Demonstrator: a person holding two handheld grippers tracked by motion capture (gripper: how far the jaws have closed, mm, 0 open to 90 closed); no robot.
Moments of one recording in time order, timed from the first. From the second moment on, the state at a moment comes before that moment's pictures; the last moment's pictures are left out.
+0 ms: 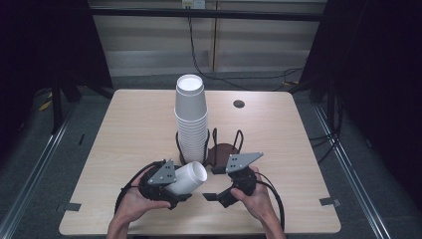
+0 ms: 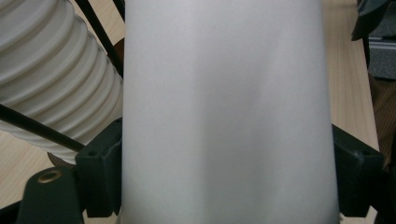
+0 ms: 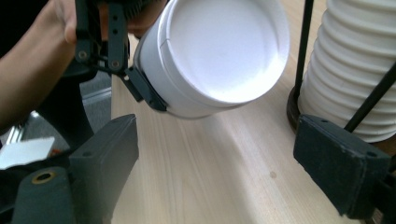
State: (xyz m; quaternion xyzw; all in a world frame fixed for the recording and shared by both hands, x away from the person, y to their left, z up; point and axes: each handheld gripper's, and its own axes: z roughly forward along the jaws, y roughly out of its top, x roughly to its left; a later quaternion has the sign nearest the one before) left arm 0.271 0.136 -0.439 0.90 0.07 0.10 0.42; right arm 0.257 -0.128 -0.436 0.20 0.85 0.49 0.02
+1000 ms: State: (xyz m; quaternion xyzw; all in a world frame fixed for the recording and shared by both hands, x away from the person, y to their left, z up) left arm 0.268 0.116 -0.438 0.95 0.02 0.11 0.30; right arm 0.280 -0.101 -0.430 0.16 0.93 0.32 -0.02
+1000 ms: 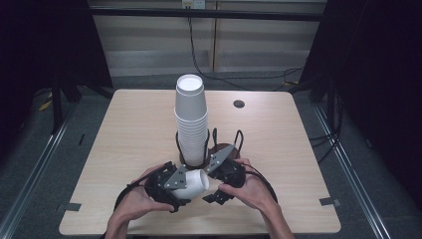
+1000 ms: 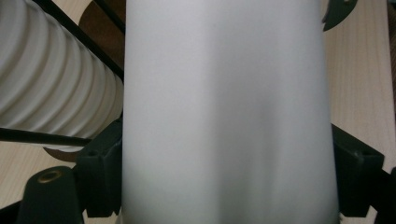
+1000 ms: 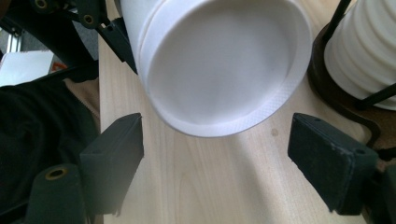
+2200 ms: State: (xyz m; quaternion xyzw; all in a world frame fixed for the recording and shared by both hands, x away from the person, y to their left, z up) left arm 0.259 0.099 -0.445 0.96 -0.01 0.08 0.27; right arm 0.286 -0.077 -0.430 0.12 0.95 0.29 -0.08
